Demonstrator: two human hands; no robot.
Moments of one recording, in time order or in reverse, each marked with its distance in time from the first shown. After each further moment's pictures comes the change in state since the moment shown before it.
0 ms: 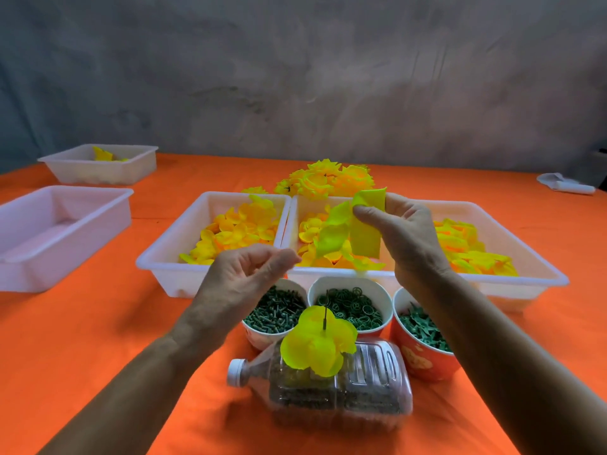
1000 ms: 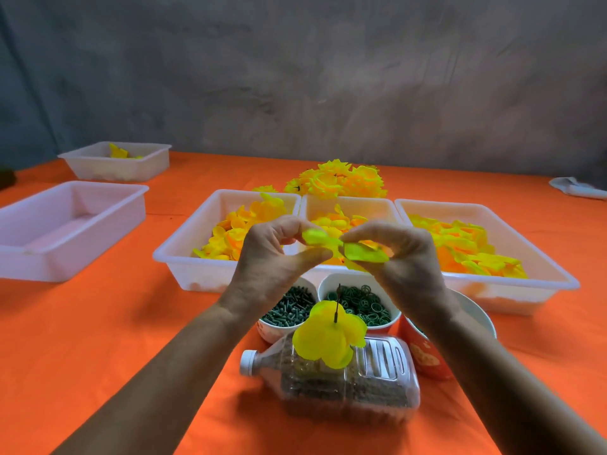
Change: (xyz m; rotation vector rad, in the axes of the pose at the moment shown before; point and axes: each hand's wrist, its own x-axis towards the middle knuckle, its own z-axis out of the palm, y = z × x) left_hand 0.020 0.010 0.018 0.094 0.088 0.200; right_hand -0.038 0.007 0.006 -0.190 -0.205 -0.387
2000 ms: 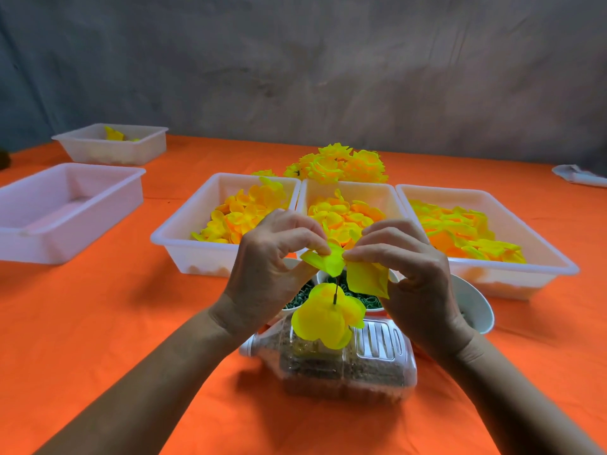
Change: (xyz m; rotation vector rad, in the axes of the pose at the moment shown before) left_hand -0.025 0.003 -0.002 0.378 -0.019 0.434; right_hand -0.033 0.007 -0.009 -0.444 -0.024 -0.399
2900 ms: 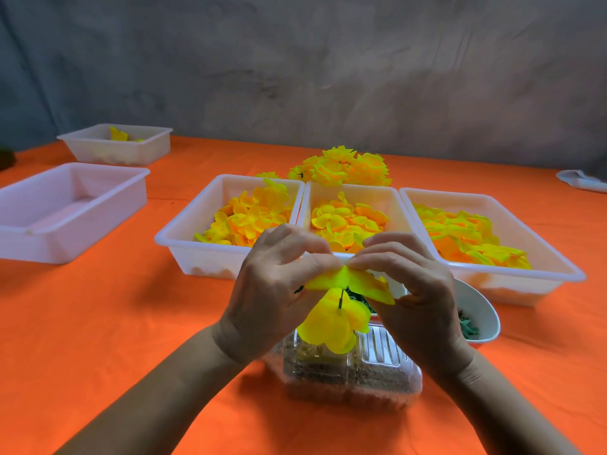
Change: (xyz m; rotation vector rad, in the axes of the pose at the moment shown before) left_hand -0.015 -0.003 0.002 0.222 0.027 0.209; right_hand -0.007 -0.007 0.007 -0.036 0.050 0.012
